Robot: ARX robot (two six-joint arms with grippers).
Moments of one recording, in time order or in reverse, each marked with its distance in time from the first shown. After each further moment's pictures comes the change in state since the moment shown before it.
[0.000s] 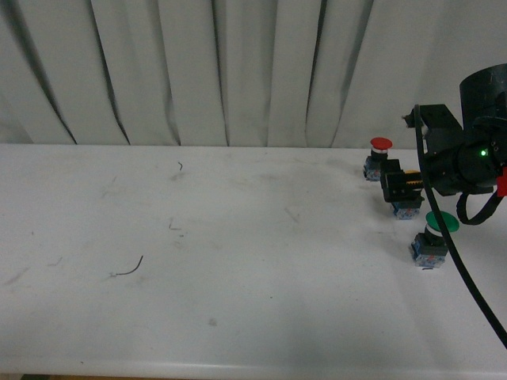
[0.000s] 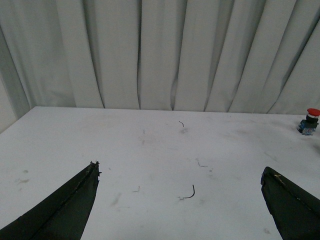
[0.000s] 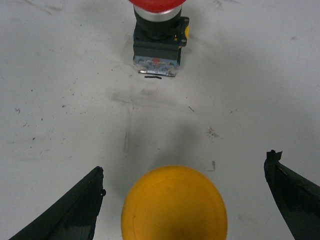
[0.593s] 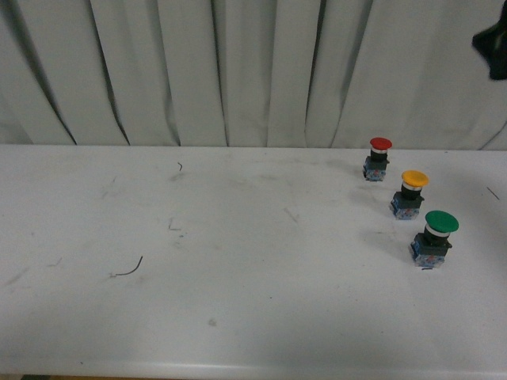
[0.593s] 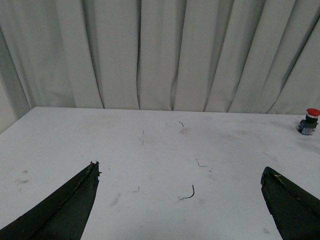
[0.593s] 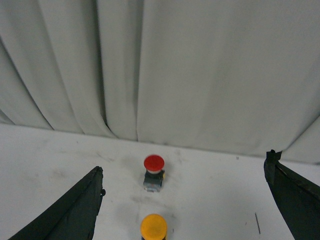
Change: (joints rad) left arm 0.000 0.000 0.000 0.000 0.000 0.000; right arm -0.053 -0.683 -0.598 0.492 -0.110 -0.032
